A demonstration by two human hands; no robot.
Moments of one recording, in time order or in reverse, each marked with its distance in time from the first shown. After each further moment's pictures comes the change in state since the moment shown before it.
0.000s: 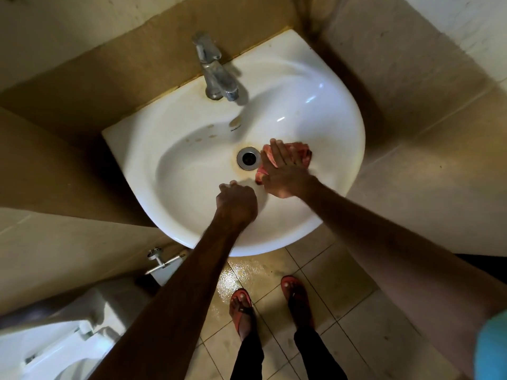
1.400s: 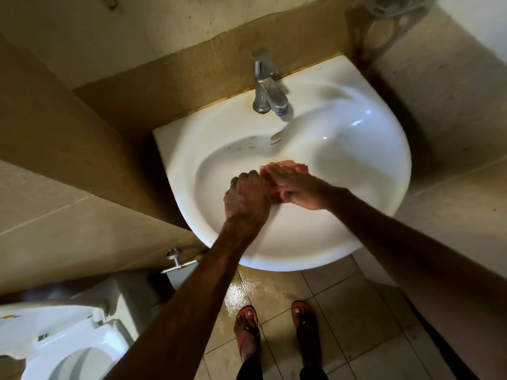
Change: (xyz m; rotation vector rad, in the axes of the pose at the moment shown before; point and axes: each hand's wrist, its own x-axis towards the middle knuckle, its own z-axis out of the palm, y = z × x) left_hand -0.021 -0.028 -0.028 -0.383 0.397 -0.218; right_hand 0.023 -0.008 -0.021 0.060 -0.104 -0.422
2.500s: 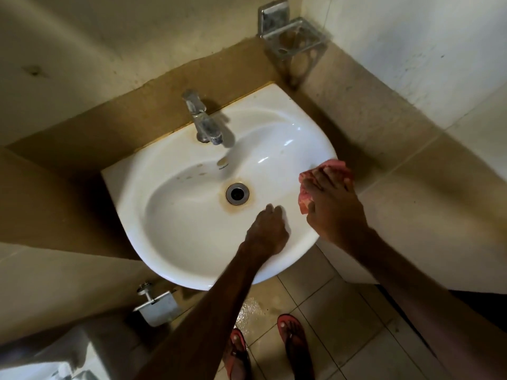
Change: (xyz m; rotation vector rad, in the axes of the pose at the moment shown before) left_hand -0.011 0.092 0.081 -0.037 -0.293 0.391; right_hand -0.153 0.018 -0.024 -0.237 0.454 0.545
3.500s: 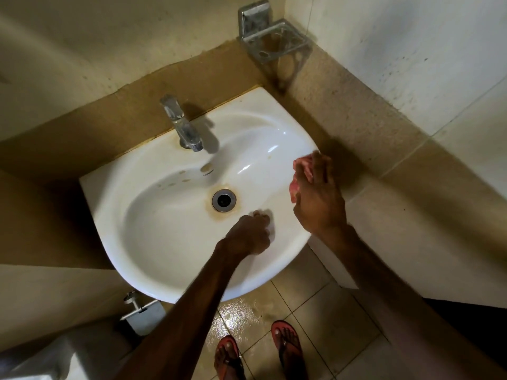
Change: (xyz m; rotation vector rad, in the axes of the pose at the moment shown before) left_hand 0.017 -0.001 -0.018 0.047 -0.235 -0.037; right_hand 0.033 0.015 0.017 0.085 0.098 0.126
